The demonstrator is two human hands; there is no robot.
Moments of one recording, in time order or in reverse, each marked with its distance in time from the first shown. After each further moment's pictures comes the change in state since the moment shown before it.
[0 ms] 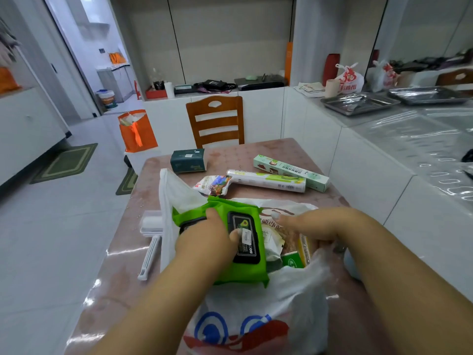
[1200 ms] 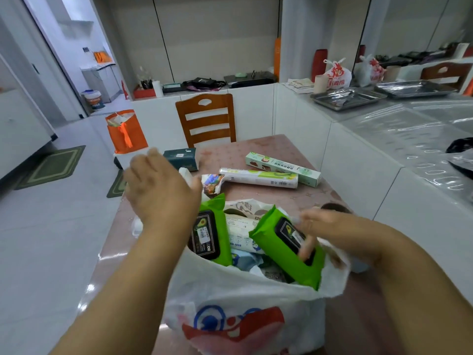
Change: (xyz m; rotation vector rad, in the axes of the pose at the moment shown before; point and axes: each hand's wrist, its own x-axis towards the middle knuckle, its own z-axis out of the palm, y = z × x) left_hand 0.027 -0.013 -0.054 -0.122 0.560 -0.207; right_hand -0.020 0.044 0.014 0.395 0.094 -0.253
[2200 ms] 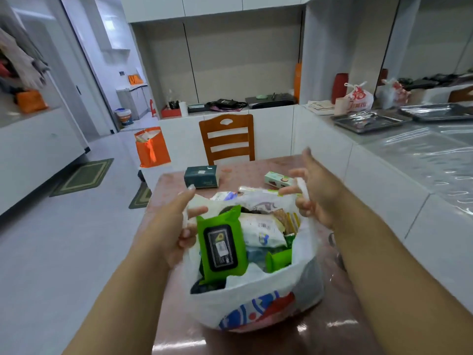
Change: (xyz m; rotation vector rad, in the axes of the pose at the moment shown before) left_hand 0.006 -0.043 -0.018 -1.357 -0.690 -0.470; right_hand 0.033 -0.092 -0.011 0.690 0.345 -0.209
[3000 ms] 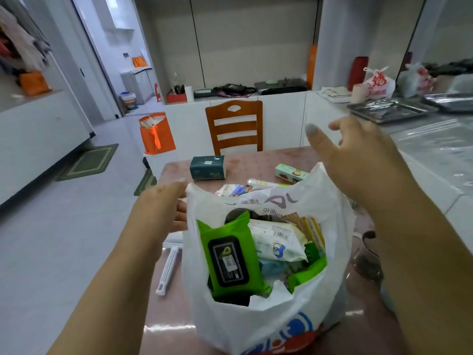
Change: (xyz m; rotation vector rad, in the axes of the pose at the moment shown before) left_hand 0.026 0.021 -0.015 0.337 0.293 0.128; right_hand -0.009 -0.044 0.014 -0.981 0.367 -0.334
